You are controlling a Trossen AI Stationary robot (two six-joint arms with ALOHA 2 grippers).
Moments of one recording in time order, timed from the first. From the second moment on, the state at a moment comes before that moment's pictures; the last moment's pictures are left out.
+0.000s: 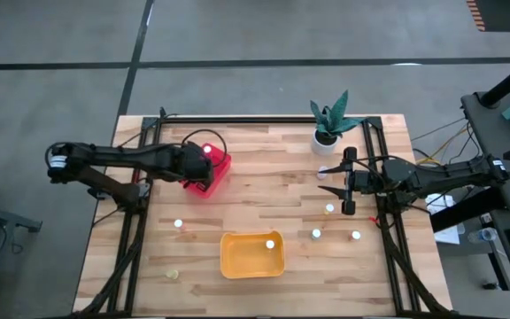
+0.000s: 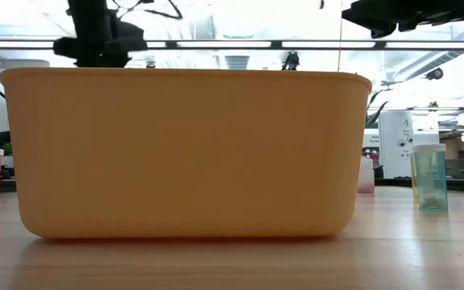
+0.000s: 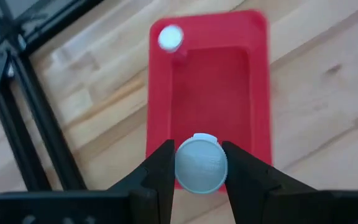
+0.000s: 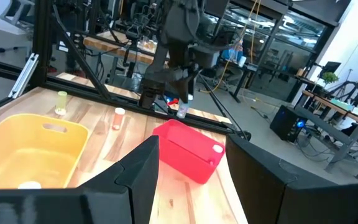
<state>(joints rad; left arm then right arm) 0.03 1.29 1.15 -1.26 -0.48 -0.96 0.12 0.62 0.41 0.18 0.16 -0.32</state>
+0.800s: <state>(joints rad) 0.05 1.42 1.00 -1.00 -0.51 -0.91 0.12 0.62 0.41 0.18 0.16 -0.31</state>
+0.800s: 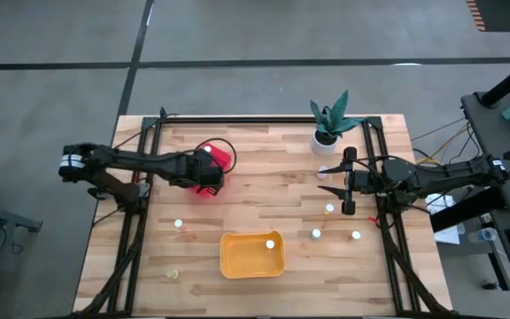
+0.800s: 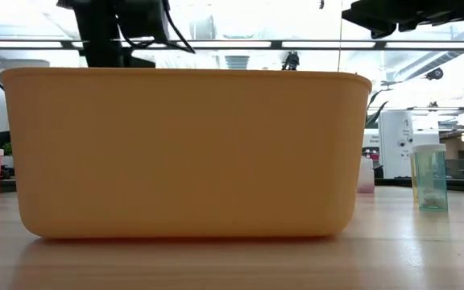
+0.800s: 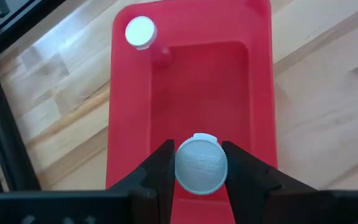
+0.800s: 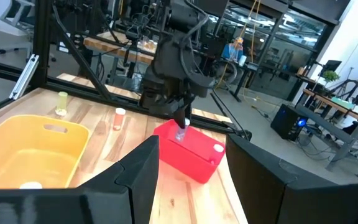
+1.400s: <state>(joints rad) 0.09 1.51 1.01 -1.00 -0.52 -0.88 0.12 0.62 0.41 0.18 0.16 -0.31</state>
